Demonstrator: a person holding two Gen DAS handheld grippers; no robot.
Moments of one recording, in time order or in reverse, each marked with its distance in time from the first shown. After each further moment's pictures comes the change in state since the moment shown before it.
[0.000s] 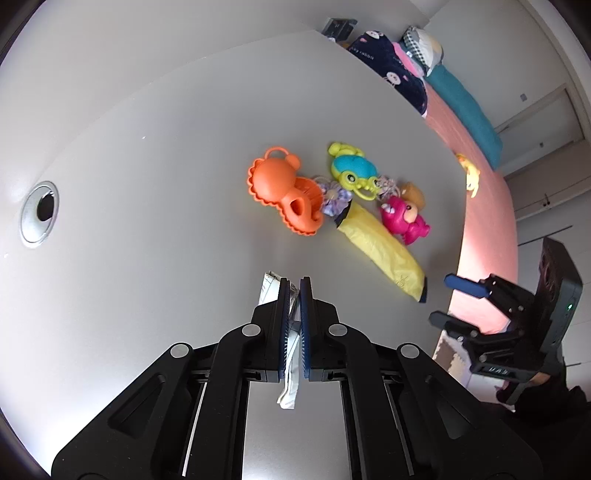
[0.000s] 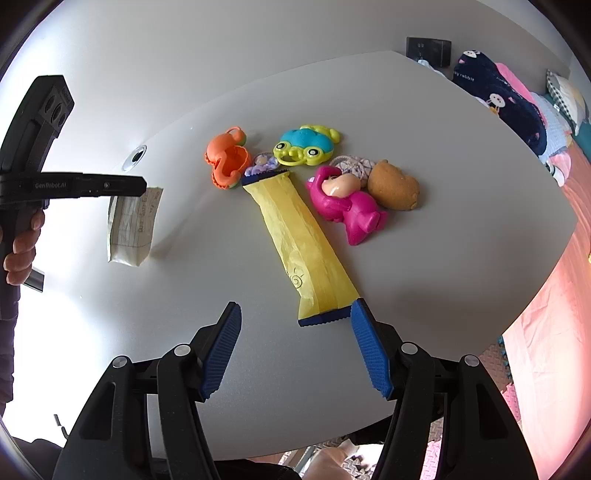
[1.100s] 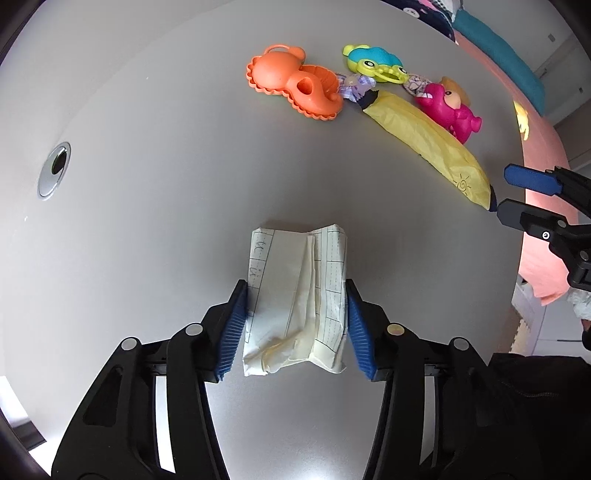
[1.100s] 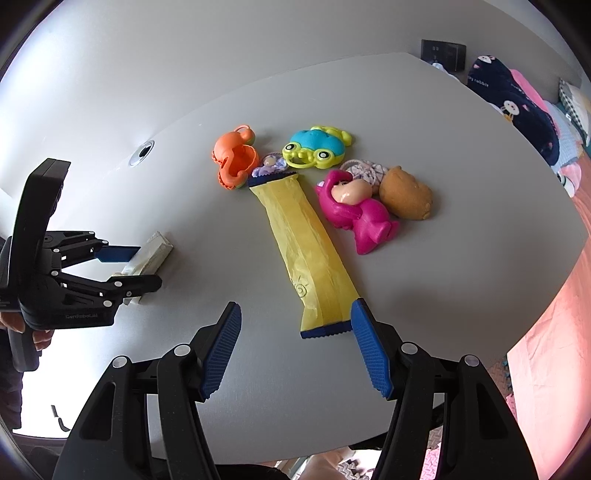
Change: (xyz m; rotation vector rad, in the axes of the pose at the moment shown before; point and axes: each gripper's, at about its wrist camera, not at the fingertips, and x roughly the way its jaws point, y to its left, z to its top) left arm 0.041 -0.038 -0.065 0.096 0.078 0.259; right arm 0.010 0.001 0.009 -0.045 0.009 0.029
